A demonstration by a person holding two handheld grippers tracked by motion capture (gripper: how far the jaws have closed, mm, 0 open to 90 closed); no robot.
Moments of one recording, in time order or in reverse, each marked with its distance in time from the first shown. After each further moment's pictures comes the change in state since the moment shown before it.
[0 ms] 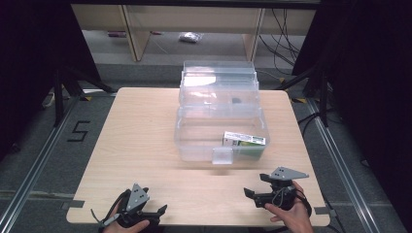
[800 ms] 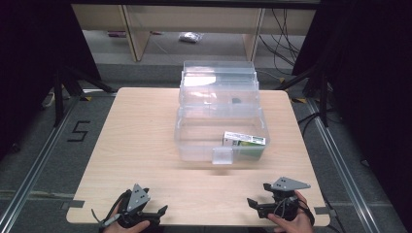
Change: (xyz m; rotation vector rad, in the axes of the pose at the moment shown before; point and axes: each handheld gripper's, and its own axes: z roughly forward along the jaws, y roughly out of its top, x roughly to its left) left arm -0.001 0.000 0.000 -0.004 -0.004 0.002; right arm 0.003 -0.026 -0.005 0.052 -0.030 -0.003
